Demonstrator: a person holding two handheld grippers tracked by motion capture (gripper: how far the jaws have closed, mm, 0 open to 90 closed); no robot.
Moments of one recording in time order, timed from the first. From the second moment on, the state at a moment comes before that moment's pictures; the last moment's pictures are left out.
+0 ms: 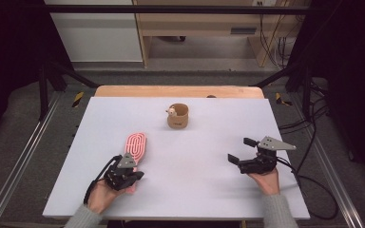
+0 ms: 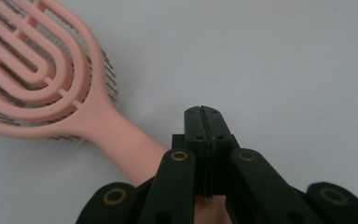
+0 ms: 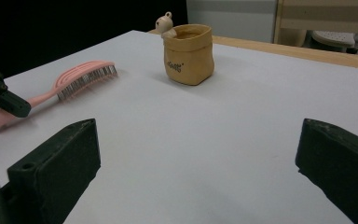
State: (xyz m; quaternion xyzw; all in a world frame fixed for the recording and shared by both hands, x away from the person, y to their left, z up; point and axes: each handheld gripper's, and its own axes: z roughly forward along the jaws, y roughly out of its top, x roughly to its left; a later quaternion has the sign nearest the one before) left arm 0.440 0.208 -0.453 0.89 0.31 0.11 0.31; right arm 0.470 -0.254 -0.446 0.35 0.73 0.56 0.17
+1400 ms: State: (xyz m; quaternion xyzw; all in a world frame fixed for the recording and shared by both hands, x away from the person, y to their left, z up) left arm 0.440 0.236 -0.435 0.87 0.34 0.14 0.32; right arm 0.470 -0.255 -0.446 0.36 0.73 0.57 0.17
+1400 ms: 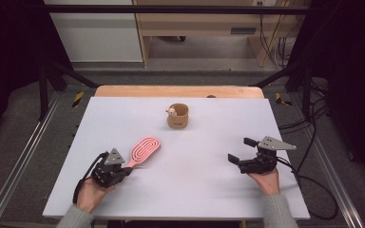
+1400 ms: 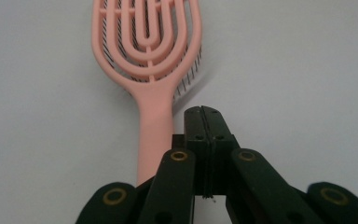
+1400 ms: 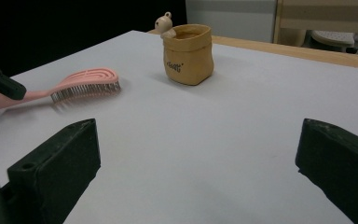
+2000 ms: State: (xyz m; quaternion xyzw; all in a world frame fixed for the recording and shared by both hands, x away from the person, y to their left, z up) left arm 0.449 0.247 -0.419 0.81 0.41 0.17 0.39; right arm 0.470 -0.255 -0.446 0.36 0.72 0.57 0.17
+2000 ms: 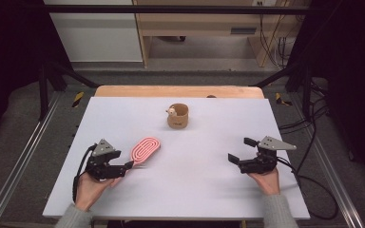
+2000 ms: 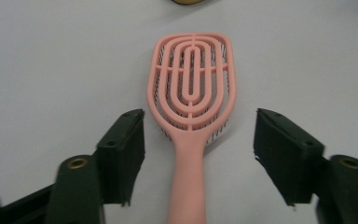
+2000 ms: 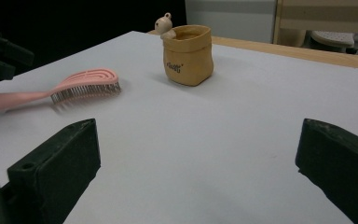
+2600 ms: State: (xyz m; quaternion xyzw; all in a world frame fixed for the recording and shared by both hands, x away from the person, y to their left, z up) left arm 0.454 0.243 -0.418 0.81 0.40 0.19 0.39; right arm 0.470 -0.255 -0.446 0.35 0.72 0.57 0.17
